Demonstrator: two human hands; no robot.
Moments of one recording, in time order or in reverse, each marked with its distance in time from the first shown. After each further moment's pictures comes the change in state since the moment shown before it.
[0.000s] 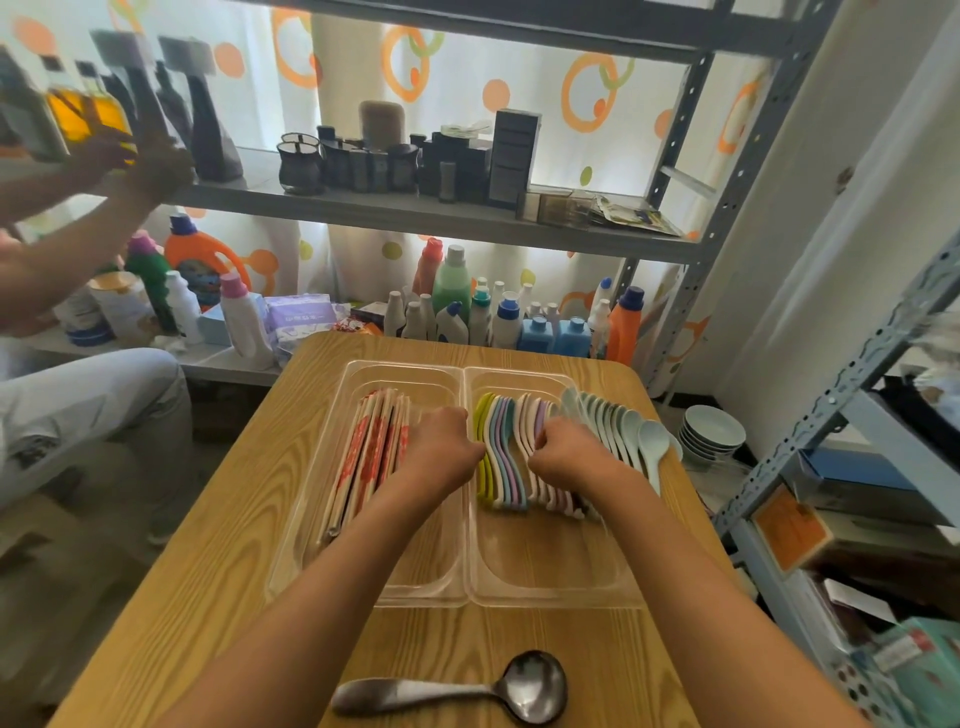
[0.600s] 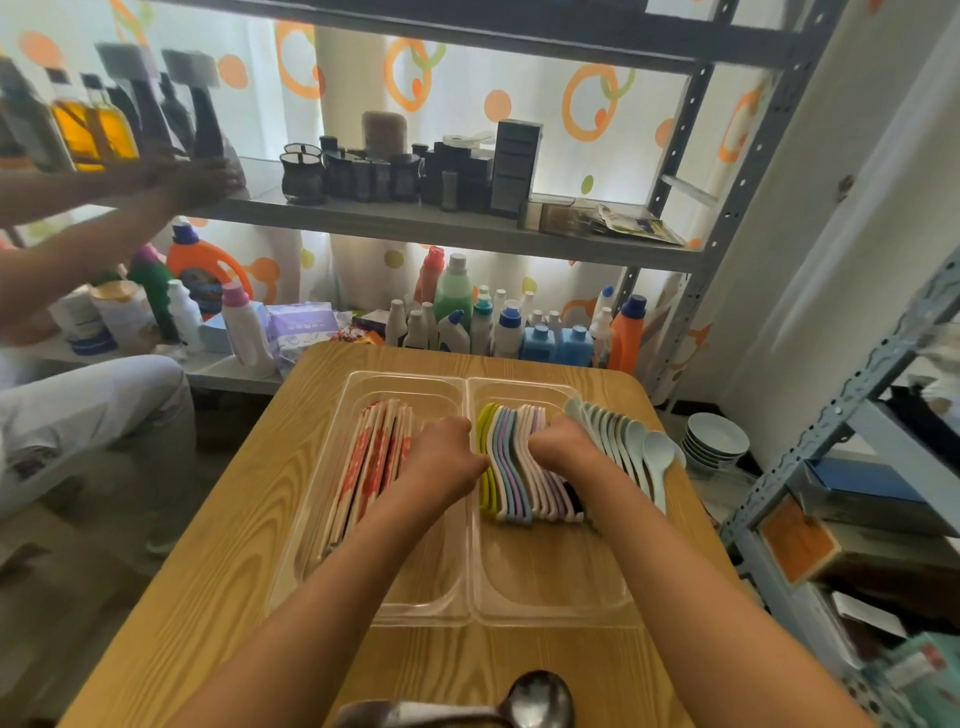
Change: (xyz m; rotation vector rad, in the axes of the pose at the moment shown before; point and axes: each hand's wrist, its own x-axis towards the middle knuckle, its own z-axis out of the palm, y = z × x) left_hand 0.002 0.002 -0.004 0.064 -0.029 0.021; right_hand 0.029 -0.014 0.001 0.296 0.049 0.205
